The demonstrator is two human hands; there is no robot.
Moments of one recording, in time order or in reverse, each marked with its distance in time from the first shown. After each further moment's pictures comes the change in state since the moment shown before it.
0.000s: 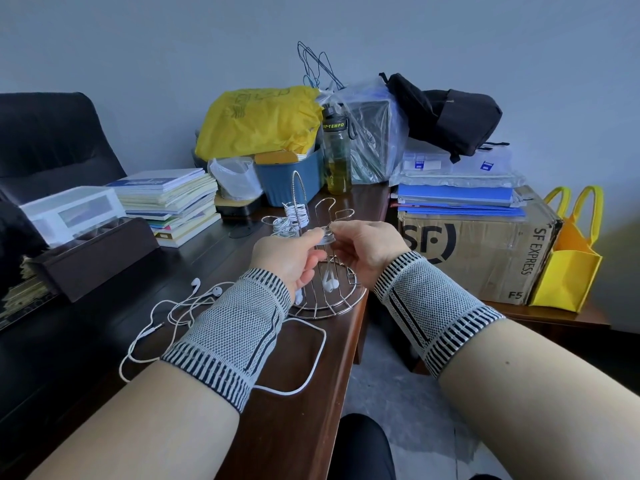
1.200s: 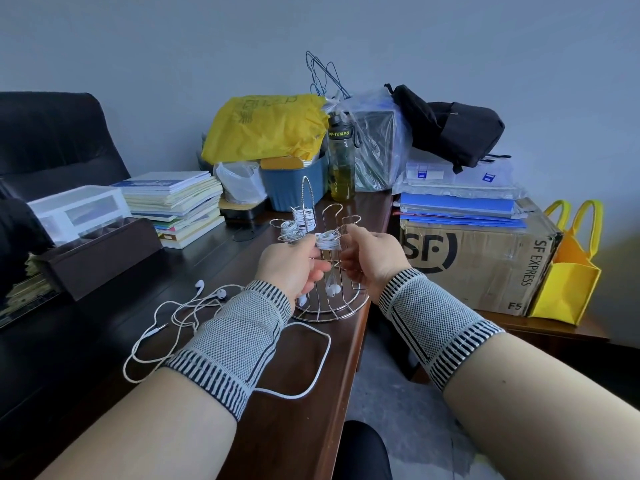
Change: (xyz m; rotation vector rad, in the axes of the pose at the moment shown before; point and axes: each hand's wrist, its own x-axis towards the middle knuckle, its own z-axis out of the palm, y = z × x) left_hand 0.006 -0.011 -0.009 0.109 -0.031 0.082; right_hand 0.005 0.013 -0.003 -0.209 0.100 -0.083
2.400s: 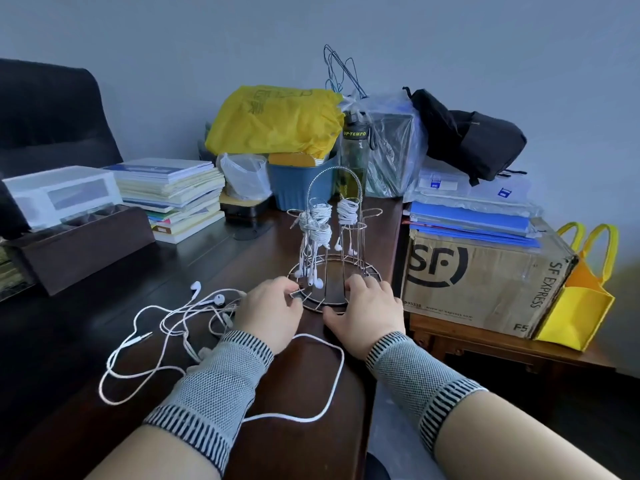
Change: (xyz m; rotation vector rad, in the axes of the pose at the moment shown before) left_hand 0.045 -0.072 -0.040 0.819 0.090 0.333; right_hand 0.007 0.069 0.024 -1.346 0.062 -0.325
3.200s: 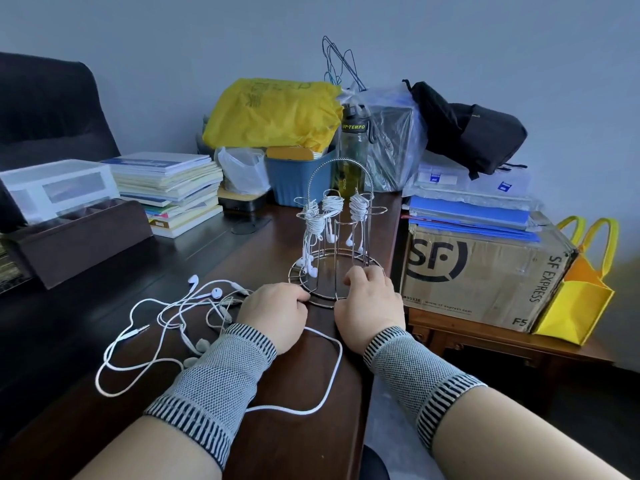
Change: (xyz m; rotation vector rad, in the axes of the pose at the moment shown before) left_hand -0.005 0.005 0.005 0.235 -0.148 0.133; right_hand -0.006 0.001 -0.003 0.067 0.000 0.019
